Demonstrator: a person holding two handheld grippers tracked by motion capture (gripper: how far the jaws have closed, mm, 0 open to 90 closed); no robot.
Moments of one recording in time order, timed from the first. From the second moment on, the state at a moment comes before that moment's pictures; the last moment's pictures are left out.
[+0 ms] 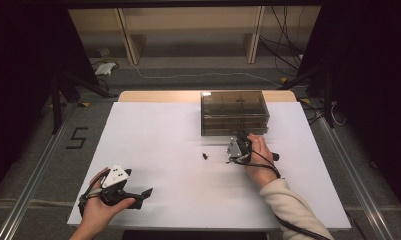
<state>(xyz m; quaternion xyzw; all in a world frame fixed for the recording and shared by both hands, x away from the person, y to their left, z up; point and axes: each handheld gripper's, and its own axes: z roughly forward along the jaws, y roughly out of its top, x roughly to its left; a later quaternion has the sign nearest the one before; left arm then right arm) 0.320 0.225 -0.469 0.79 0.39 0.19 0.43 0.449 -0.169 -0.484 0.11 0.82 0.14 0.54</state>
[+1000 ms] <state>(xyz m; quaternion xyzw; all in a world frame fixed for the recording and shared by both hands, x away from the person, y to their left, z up) 0.320 0.225 -0.470 0.79 0.39 0.19 0.43 0.441 -0.167 -0.483 0.12 0.83 0.14 0.52</state>
